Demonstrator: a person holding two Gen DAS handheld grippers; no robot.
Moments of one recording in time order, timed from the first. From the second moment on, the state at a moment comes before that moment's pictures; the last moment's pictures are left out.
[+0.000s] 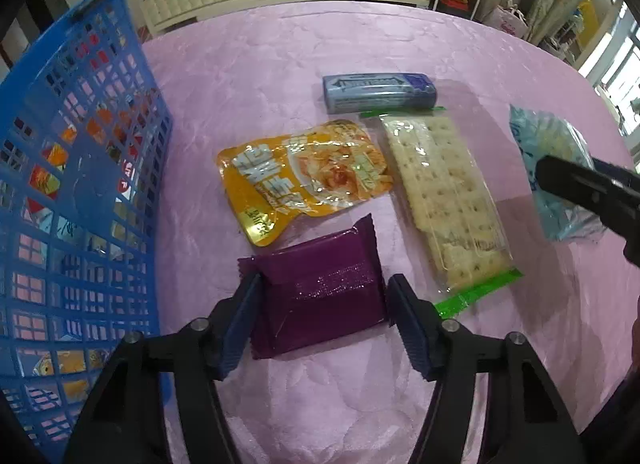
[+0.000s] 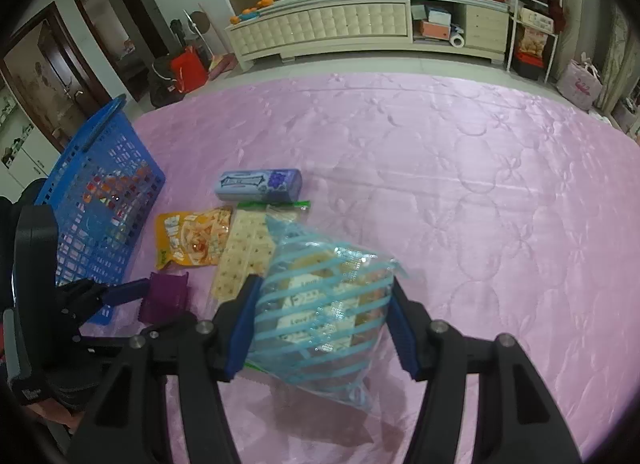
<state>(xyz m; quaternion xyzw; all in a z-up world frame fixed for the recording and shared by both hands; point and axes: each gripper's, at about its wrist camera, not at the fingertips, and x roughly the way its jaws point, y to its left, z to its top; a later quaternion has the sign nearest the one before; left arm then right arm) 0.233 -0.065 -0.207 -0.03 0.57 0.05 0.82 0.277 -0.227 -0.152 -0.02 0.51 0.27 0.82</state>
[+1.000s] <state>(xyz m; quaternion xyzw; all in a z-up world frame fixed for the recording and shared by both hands) 0.160 -0.054 -0.049 -0.04 0.43 0.00 0.90 0.199 -0.195 -0.043 -0.05 0.44 0.29 0.85</state>
